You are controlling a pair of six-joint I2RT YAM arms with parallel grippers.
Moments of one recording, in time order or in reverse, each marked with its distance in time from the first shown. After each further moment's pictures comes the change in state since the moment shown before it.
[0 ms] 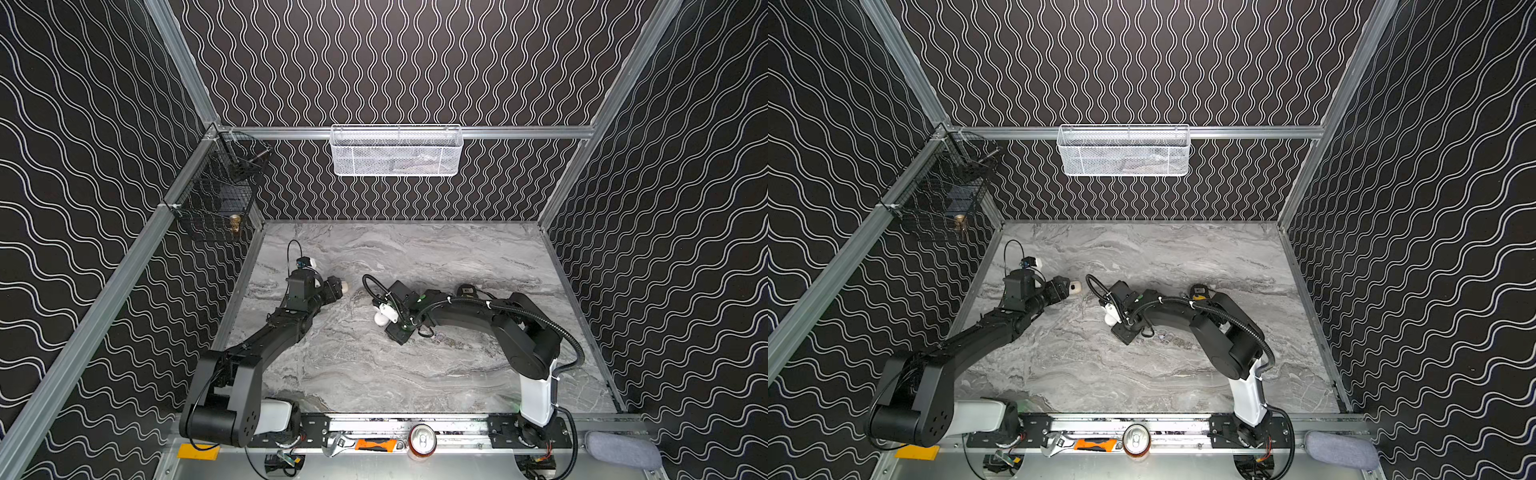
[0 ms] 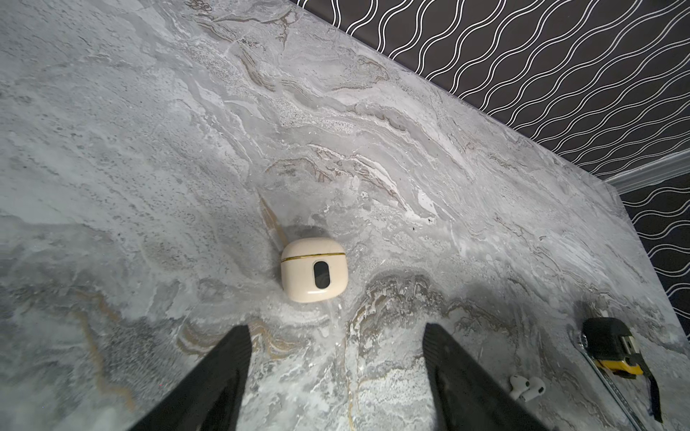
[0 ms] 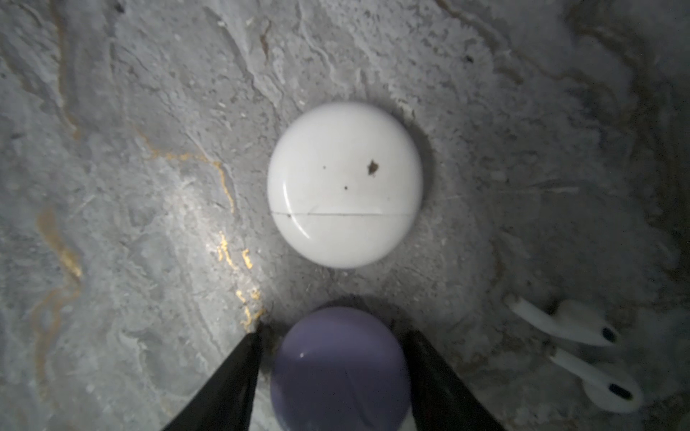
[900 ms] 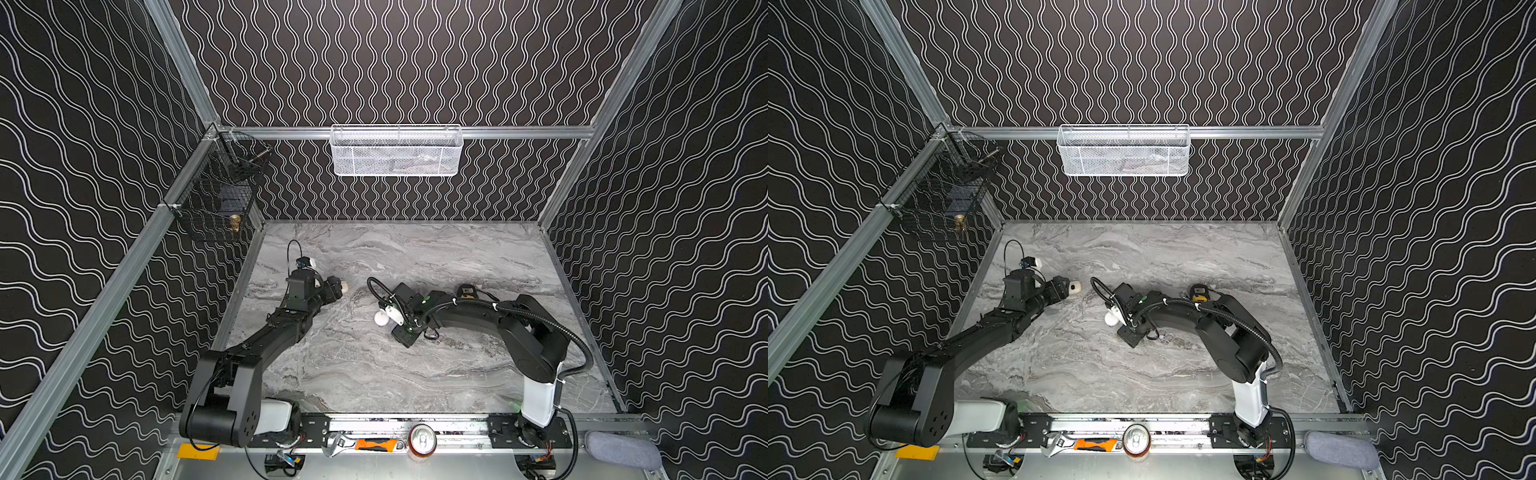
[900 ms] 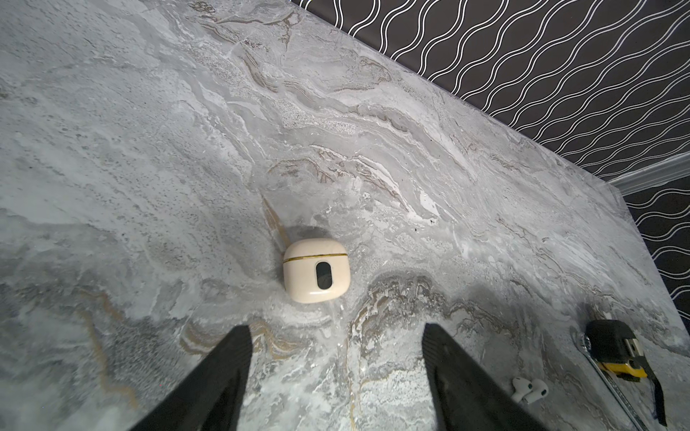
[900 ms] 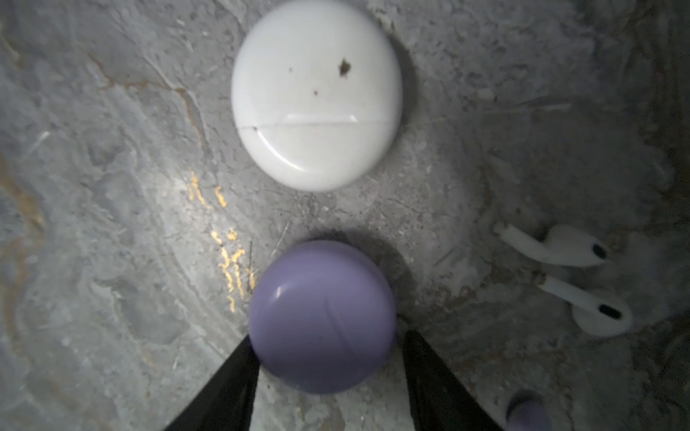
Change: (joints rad) left arm 0.000 0.000 0.000 -0.001 -0.008 0.000; right arm -0.005 -0.037 -0.033 -0.045 0.027 0.019
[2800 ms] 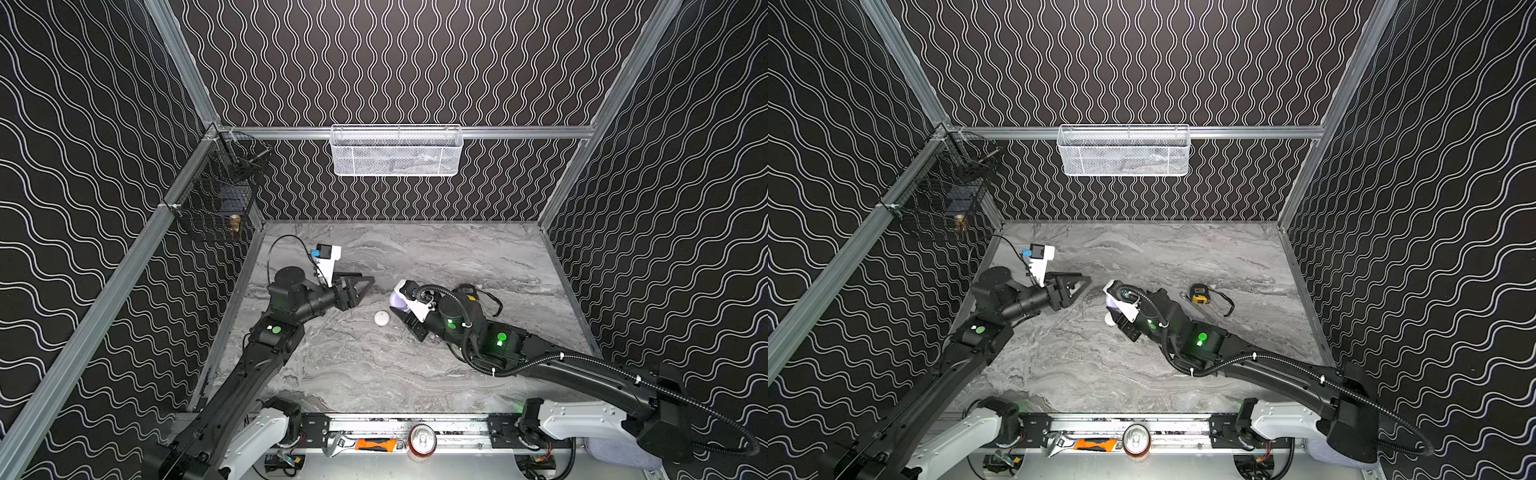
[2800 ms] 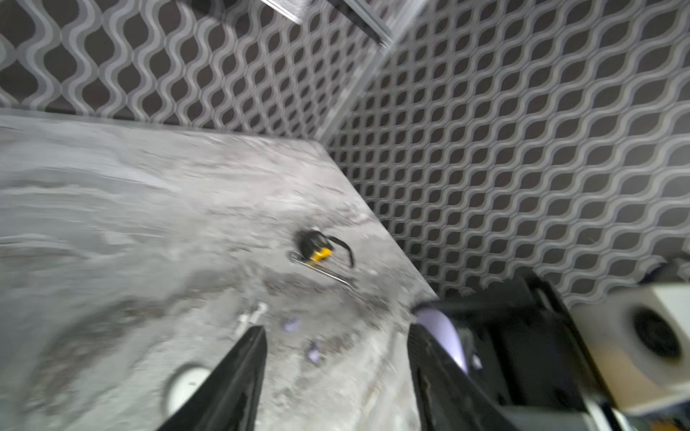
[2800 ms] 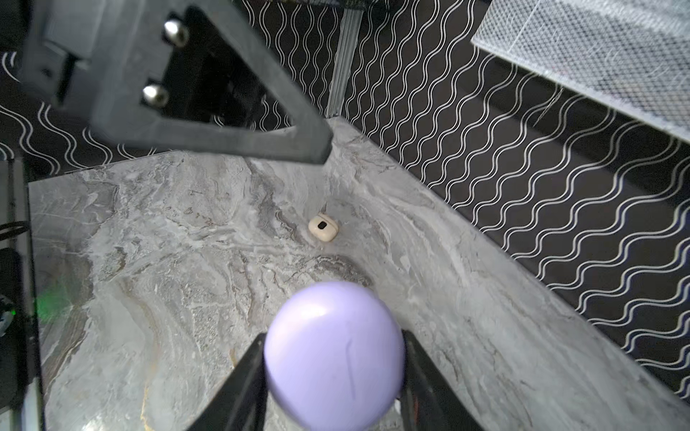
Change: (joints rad) left arm -0.194 -0.430 0.125 -0.144 0.584 -0.020; right arm 0.216 -0.732 -0.306 0.525 0.237 -0.102
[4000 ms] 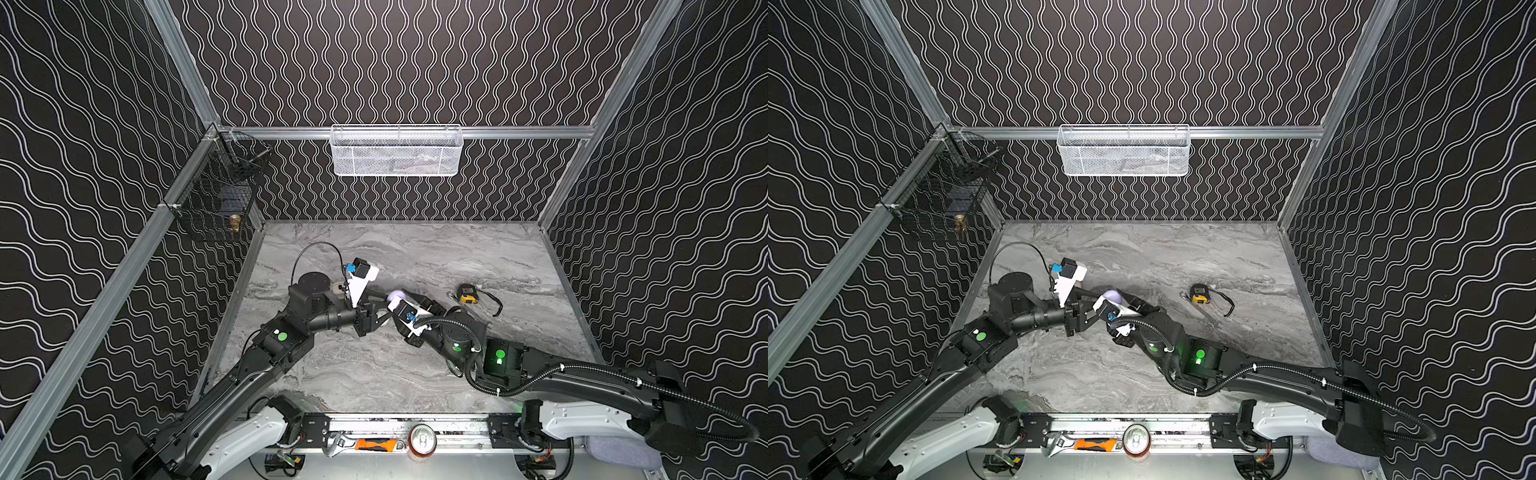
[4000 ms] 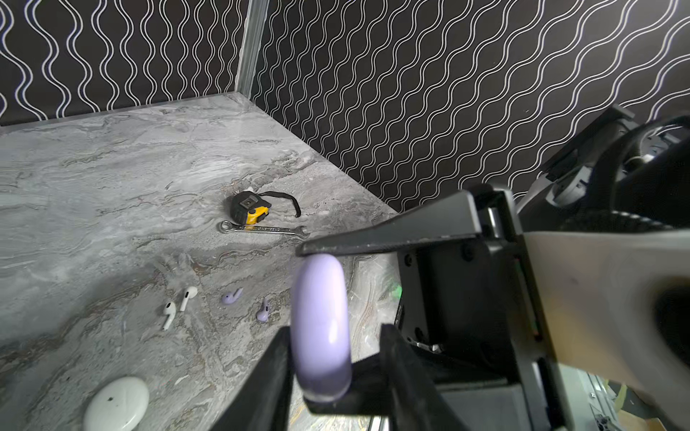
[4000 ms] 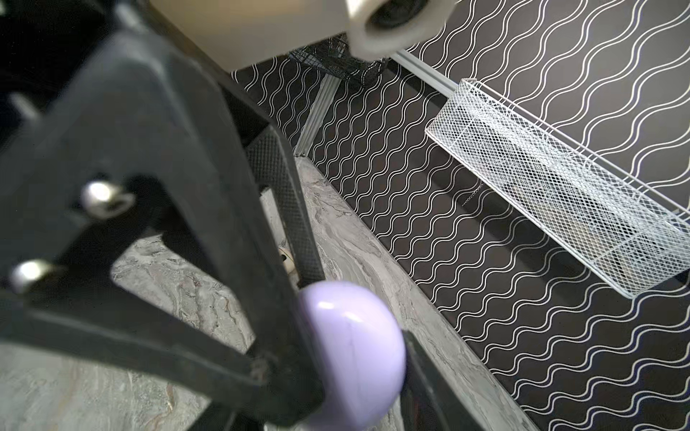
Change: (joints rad) left arm -0.264 -0.006 0.107 -0.220 -0.055 0.222; right arm 0.134 -0.032 -0.080 0.191 0.210 -0.249
